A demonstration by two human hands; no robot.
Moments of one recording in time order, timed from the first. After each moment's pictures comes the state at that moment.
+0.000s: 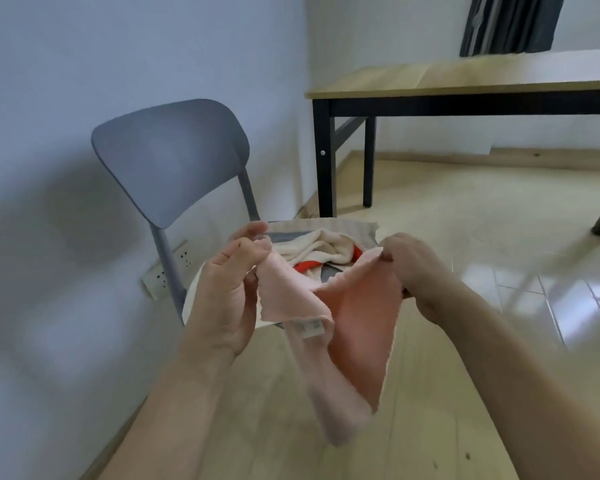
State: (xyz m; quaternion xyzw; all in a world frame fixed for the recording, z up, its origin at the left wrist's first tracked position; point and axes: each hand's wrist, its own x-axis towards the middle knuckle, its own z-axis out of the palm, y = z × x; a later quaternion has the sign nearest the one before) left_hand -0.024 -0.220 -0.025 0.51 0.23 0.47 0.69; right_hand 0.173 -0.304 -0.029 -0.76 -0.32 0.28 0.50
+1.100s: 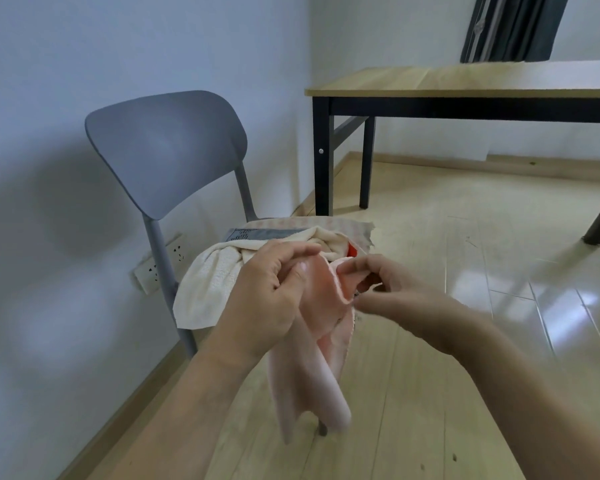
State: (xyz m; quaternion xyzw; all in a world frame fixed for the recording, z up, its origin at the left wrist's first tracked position) left_hand -0.009 -0.254 -0.028 0.80 0.26 0.40 0.36; right_hand 0.157 -0.342 -0.034 -0.66 -0.52 0.37 0.41
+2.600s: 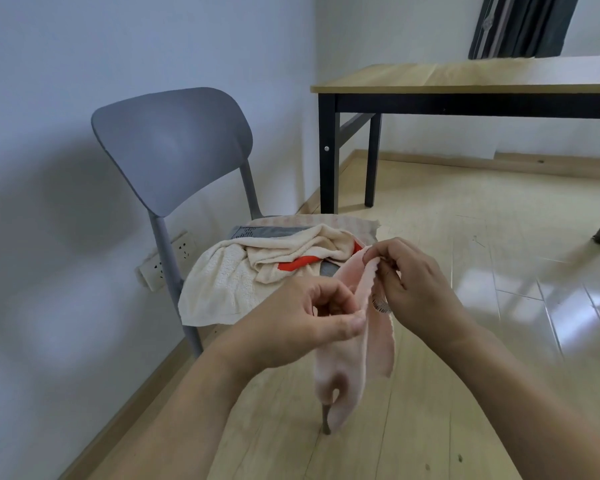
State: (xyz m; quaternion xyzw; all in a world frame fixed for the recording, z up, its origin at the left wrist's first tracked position) left_hand -0.011 -0.260 -0.028 0.83 0.18 0.16 0.50; right_hand 0.170 -0.325 -0.064 -0.65 -0.58 -0.02 0.49
